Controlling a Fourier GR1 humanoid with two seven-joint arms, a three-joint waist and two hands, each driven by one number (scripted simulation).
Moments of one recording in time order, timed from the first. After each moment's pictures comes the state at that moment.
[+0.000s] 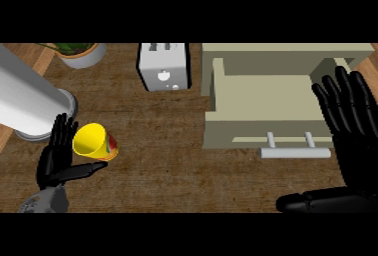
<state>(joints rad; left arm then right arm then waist) -0.21 0.20 0.30 -0.84 0.16 -0.17 -0.63 -0.10 -0.07 -0.02 -2.10 -0.12 0.10 0.18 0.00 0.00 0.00</state>
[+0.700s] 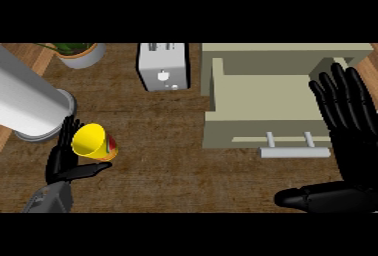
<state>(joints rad) -0.36 0.25 0.31 -0.46 0.13 -0.21 -0.85 -0.12 -0.07 -0.02 -2.07 -0.13 0.11 0.17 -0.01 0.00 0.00</state>
